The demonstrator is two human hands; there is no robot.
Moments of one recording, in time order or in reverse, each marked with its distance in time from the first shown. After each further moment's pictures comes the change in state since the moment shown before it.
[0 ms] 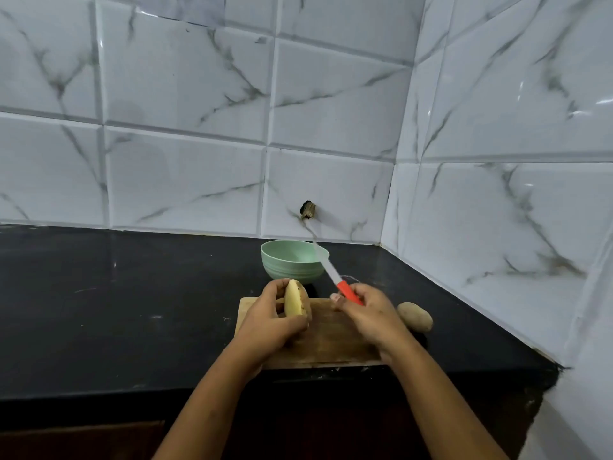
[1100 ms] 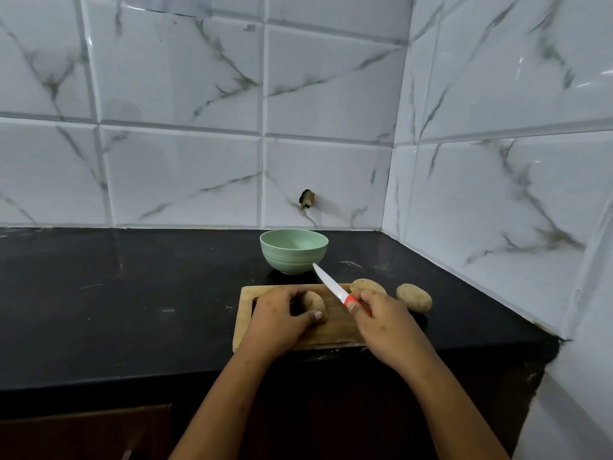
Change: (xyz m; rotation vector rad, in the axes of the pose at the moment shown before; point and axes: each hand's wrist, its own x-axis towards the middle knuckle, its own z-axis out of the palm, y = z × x) left_hand -0.003 -0.003 0.017 0.523 0.106 0.136; right_hand -0.045 0.001 -0.010 -0.414 0.034 -0.103
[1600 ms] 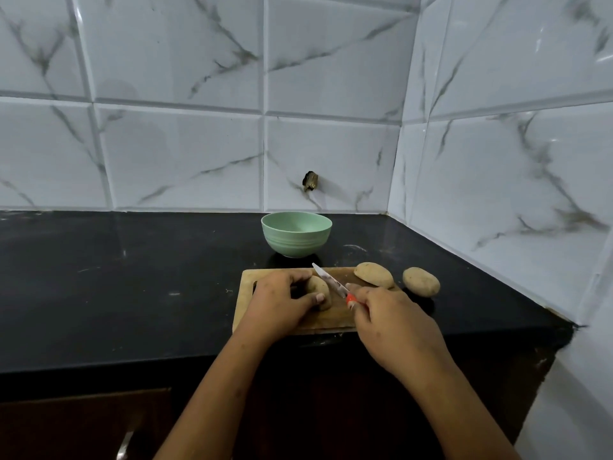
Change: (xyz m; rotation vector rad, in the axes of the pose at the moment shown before) left_hand 0.001 0.002 -0.004 -0.021 -0.052 0.030; right_hand -0.022 -0.011 -0.004 -0.300 0.006 -0.101
